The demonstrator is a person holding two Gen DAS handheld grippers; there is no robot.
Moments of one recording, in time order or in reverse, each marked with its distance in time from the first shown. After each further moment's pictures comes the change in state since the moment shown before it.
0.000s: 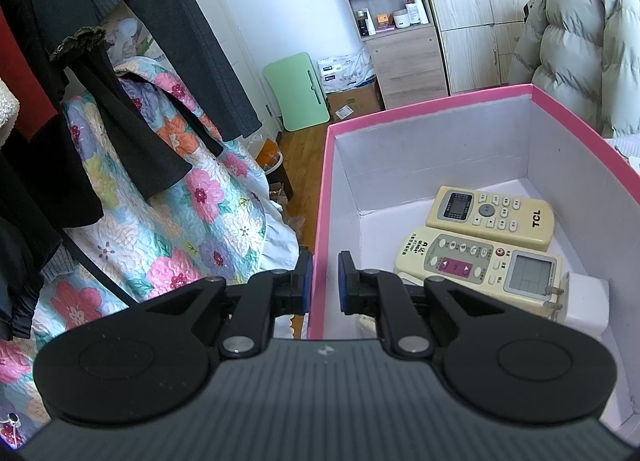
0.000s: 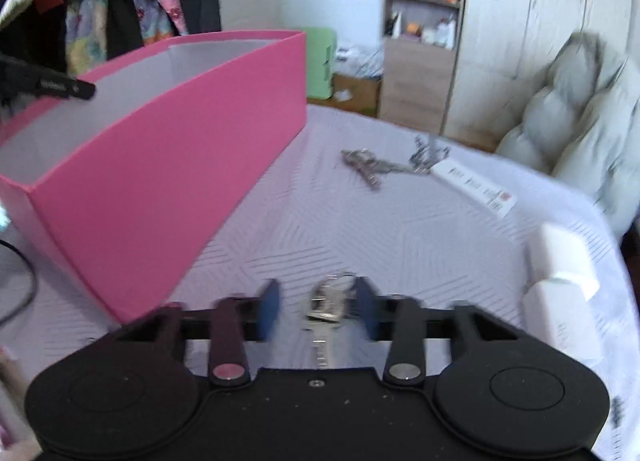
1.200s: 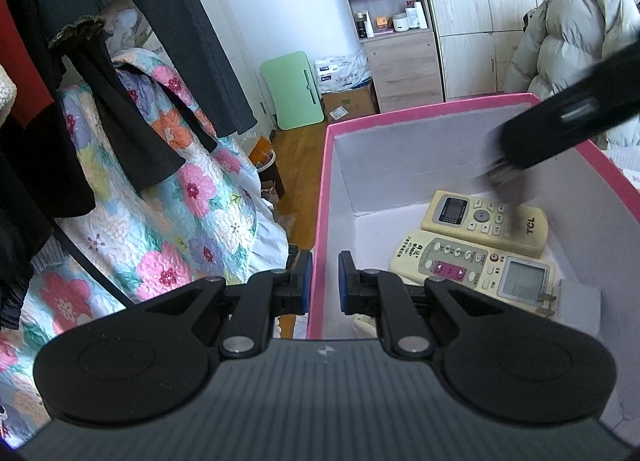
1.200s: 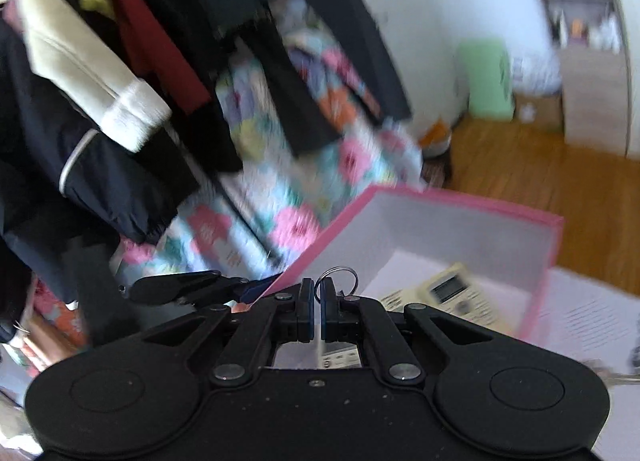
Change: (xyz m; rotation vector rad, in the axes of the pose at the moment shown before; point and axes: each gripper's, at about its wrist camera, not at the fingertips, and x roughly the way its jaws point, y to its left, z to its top) left arm 0.003 0.001 -0.002 -0.030 0.000 -0.025; right arm 0.028 0.060 0.193 0.065 0.026 0.674
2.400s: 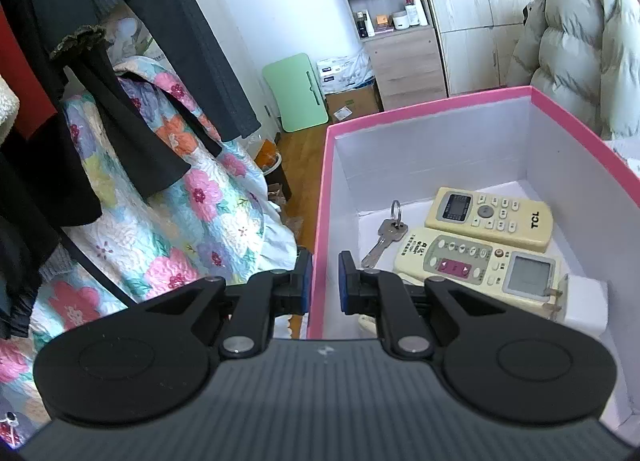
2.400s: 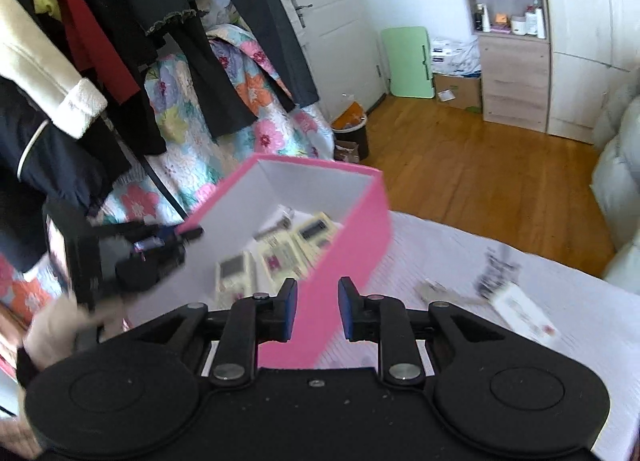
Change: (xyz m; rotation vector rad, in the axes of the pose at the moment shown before) left arm -0.002 -0.005 0.000 0.034 -0.002 0.029; right arm -0.137 -0.048 -0.044 0.013 0.025 -0.254
